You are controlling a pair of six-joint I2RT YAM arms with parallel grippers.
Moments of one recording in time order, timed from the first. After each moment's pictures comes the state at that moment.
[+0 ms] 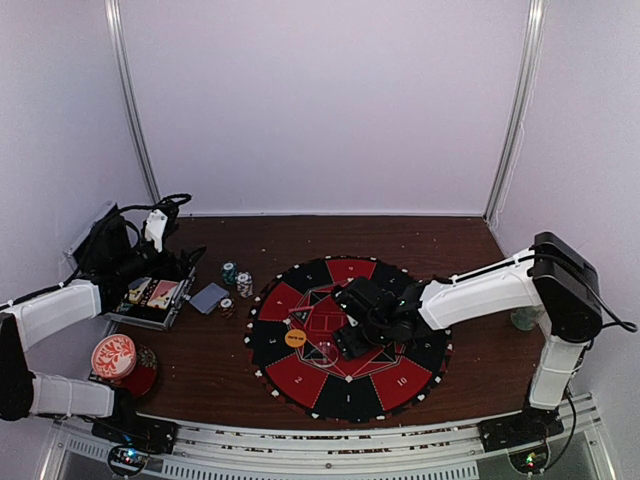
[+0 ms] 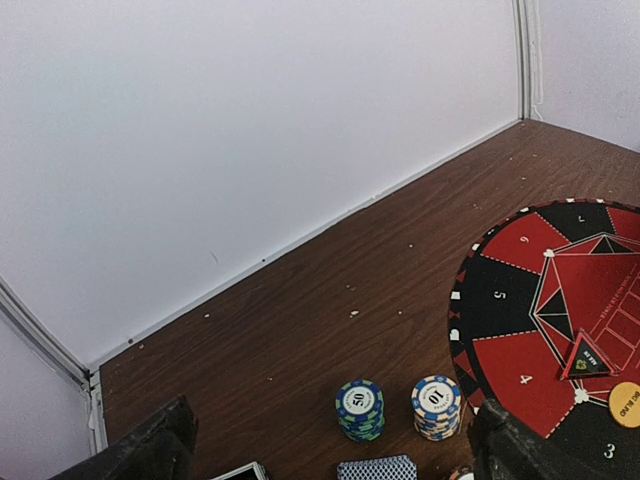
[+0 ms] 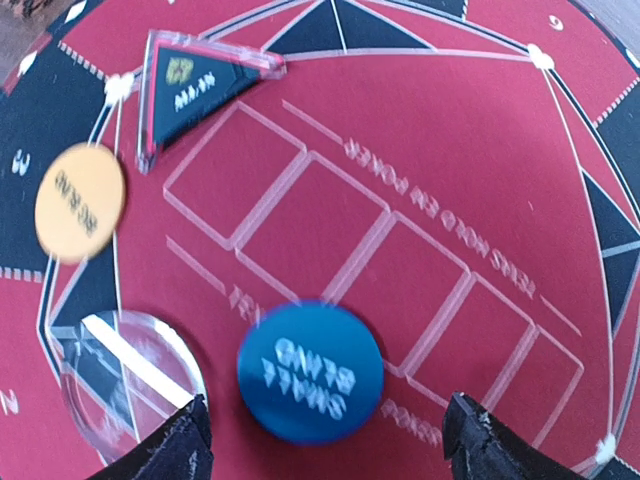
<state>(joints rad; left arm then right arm) -0.09 1.14 0.59 0.31 0.45 0.33 1.03 1.83 1.07 -0.25 0.27 0.37</state>
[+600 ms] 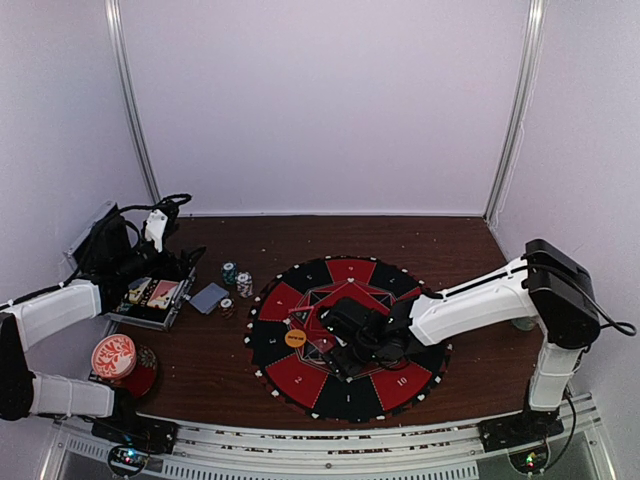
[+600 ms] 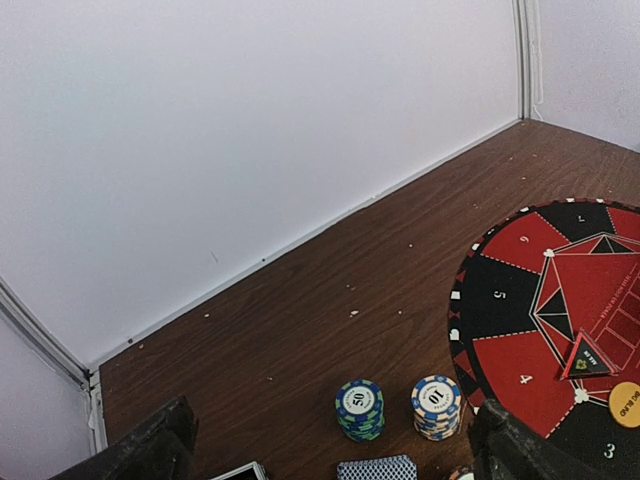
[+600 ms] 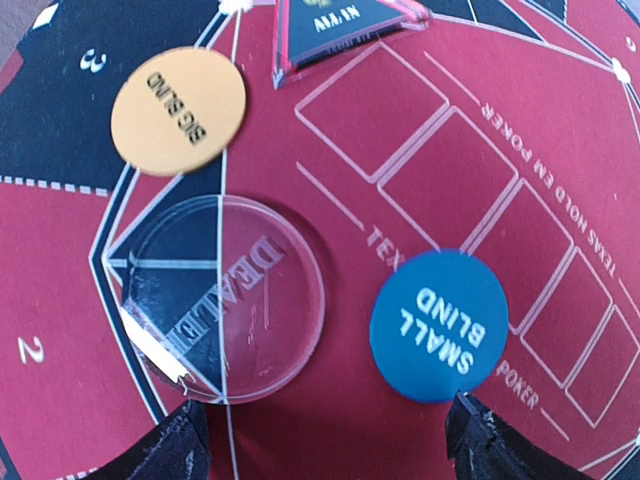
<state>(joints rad) -0.09 1.14 0.59 0.31 0.45 0.33 1.13 1.86 1.09 -0.30 0.28 0.35</state>
